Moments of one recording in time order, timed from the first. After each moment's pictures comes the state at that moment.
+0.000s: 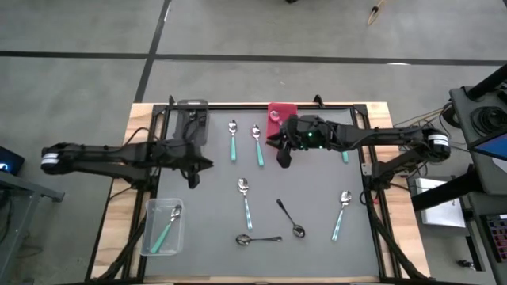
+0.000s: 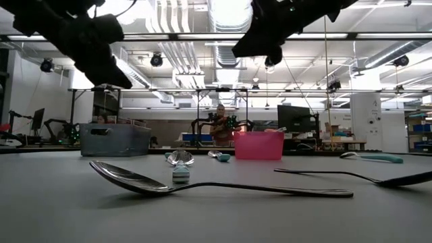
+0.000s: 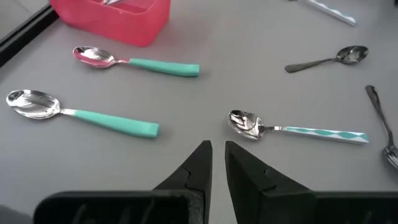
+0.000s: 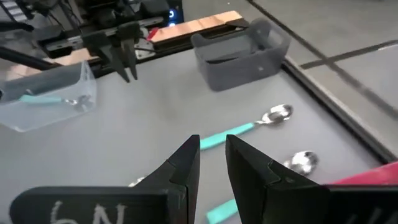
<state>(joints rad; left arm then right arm) 0.09 0.79 0.49 -0.31 -0.06 -0.17 -0.18 1.38 1.03 -0.07 0.02 0.16</state>
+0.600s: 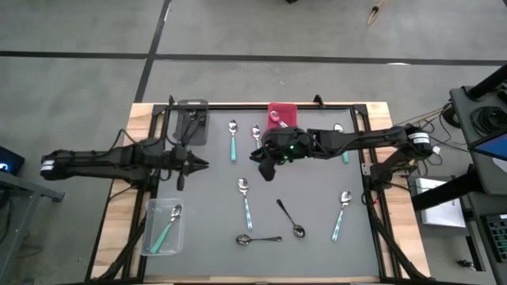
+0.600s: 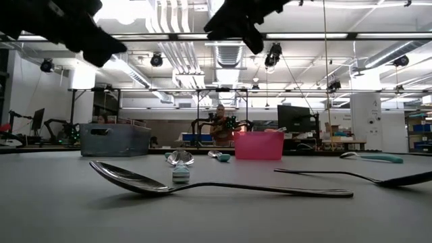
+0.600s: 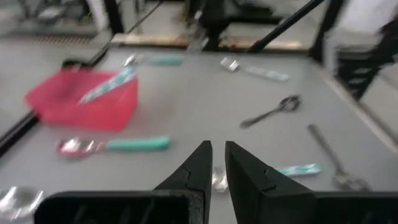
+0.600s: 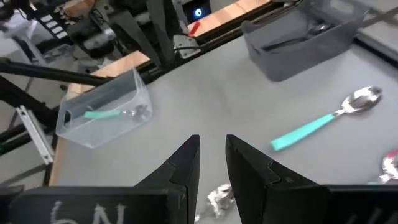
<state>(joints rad) 0.08 0.52 0.40 -0.15 0.06 -0.01 -0.03 1.57 1.30 -0.21 0.03 0.42</state>
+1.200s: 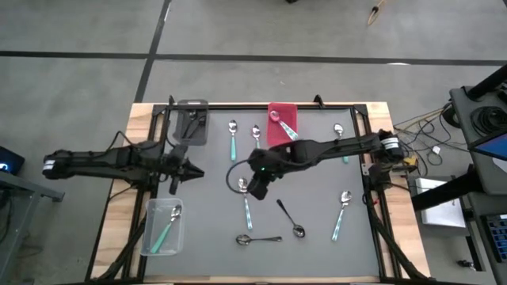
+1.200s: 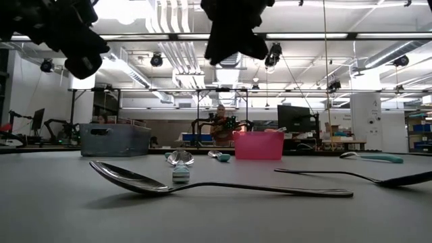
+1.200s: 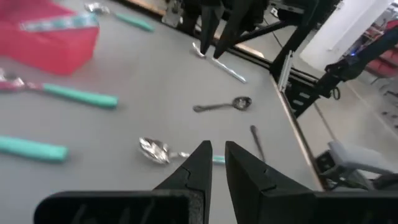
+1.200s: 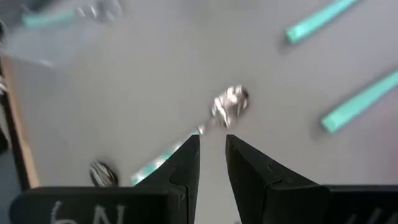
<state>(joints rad) 0.03 0.45 0.38 -0.27 0.15 -0.38 0.07 1.85 1.68 -0.78 0.03 0.58</state>
